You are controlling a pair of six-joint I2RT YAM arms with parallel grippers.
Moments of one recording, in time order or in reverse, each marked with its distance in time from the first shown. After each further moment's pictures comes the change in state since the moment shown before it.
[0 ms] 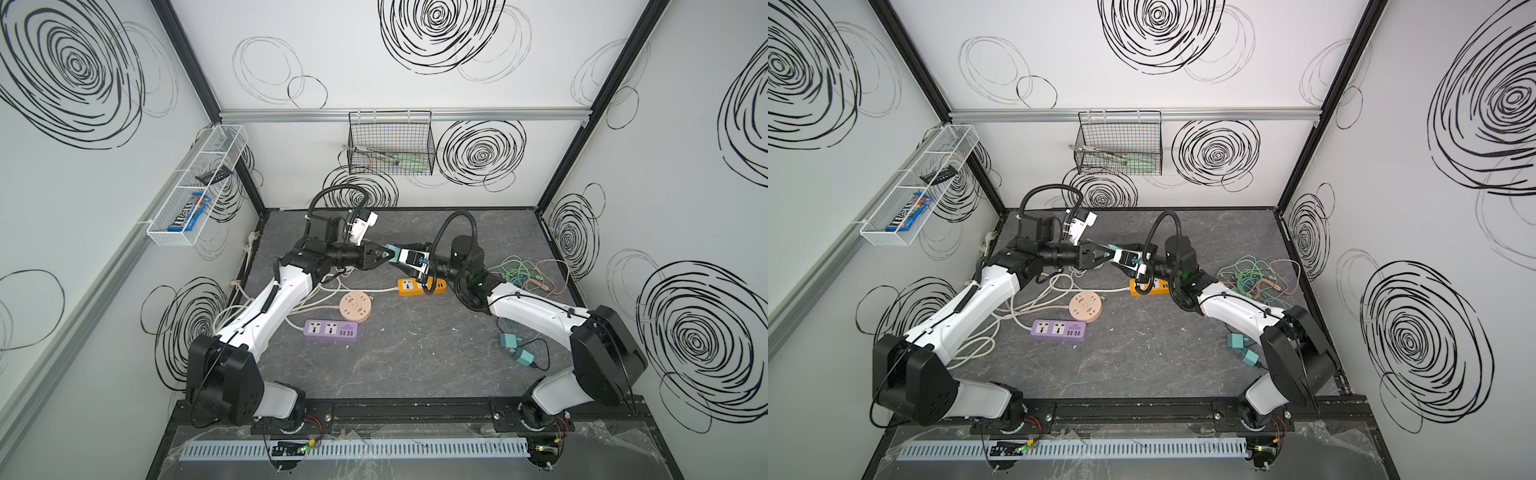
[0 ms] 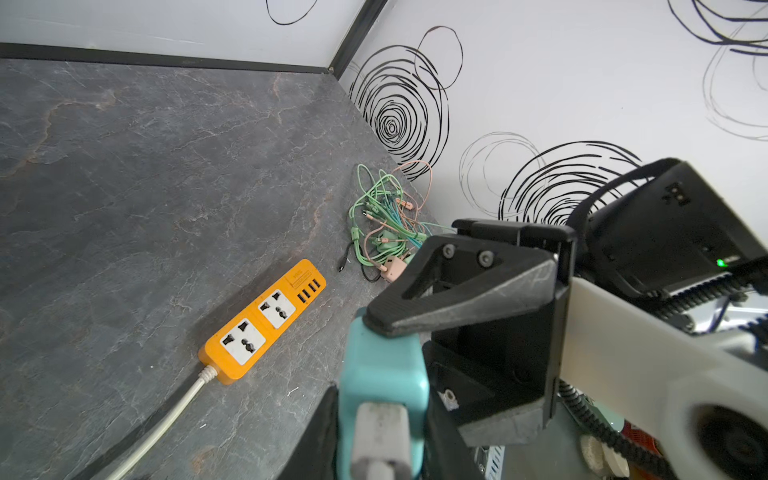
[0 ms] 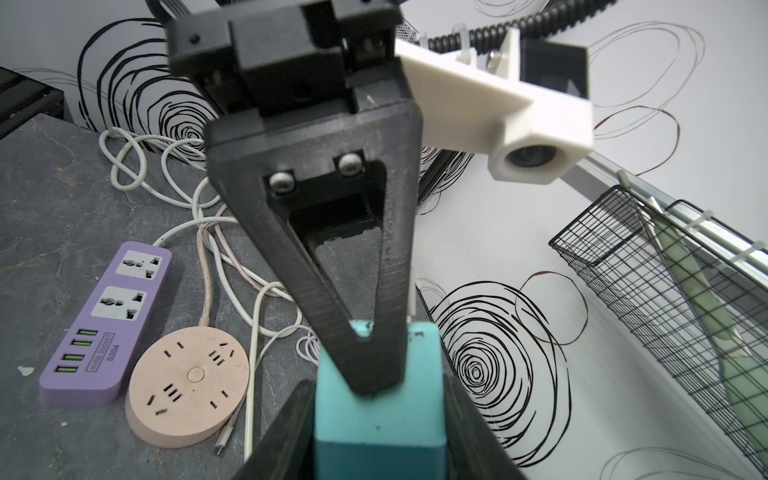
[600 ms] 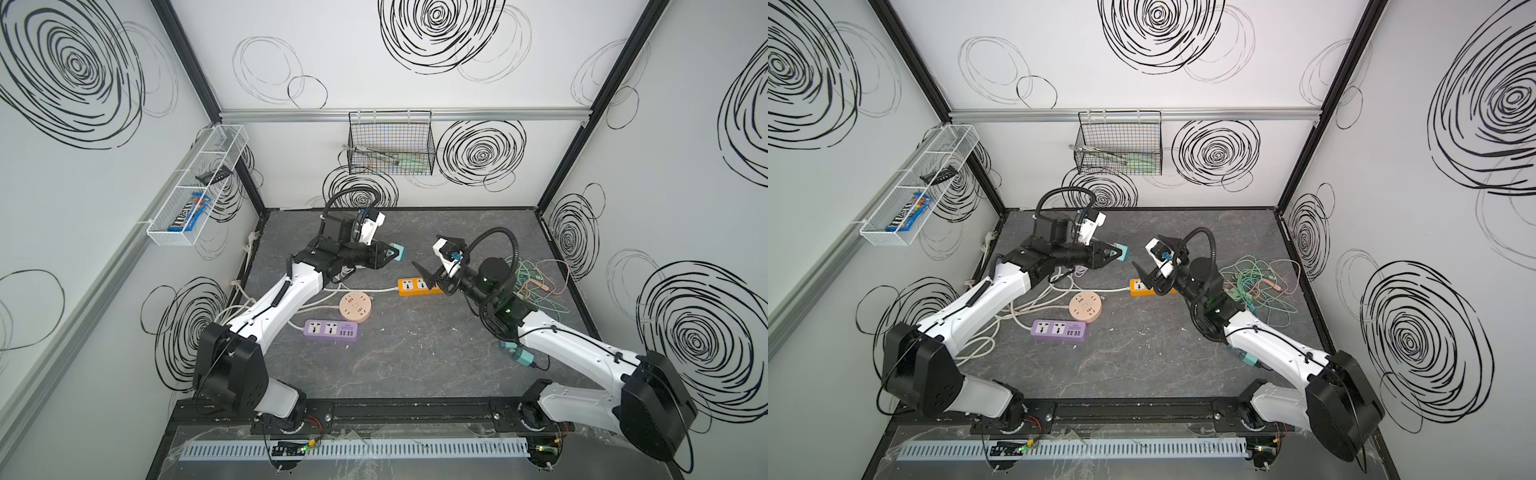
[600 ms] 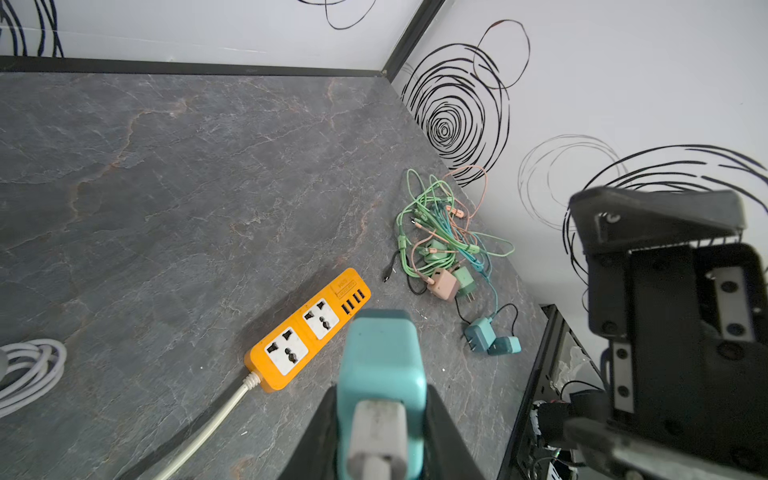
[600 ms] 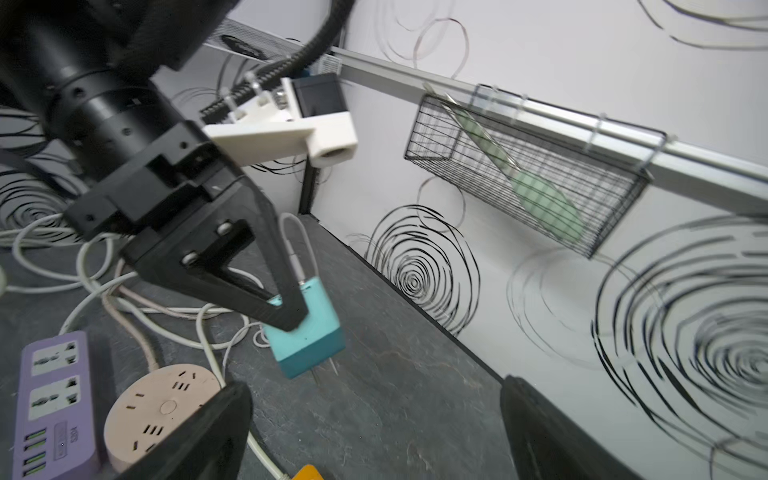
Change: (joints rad) left arm -0.093 0.071 0.029 0.021 -0.242 0.018; right arm 0.006 -0.338 -0.254 -0.003 0.501 0.425
